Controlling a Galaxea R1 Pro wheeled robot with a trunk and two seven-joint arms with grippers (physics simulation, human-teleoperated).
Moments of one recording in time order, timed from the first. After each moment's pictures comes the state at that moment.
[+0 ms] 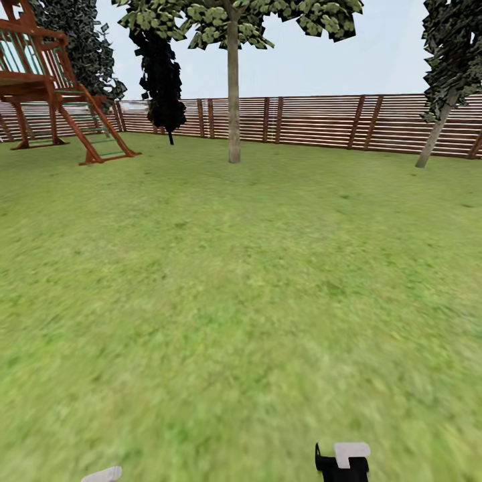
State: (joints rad) left arm -0.39 0.17 -0.28 -0.03 0.55 -0.27 -0.01; right arm -0.37 0.03 -0.14 -0.17 0.29 -0.49 -0.27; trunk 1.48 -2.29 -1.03
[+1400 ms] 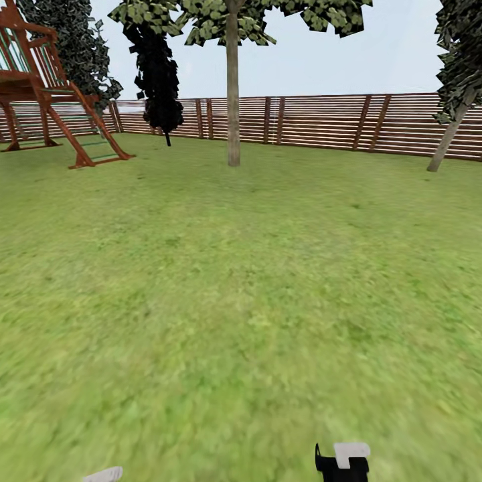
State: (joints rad) left arm -0.39 0.16 -0.28 -0.03 0.55 -0.27 -0.01; right arm -0.37 0.03 -0.14 -0.17 0.29 -0.49 -0.27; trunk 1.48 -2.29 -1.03
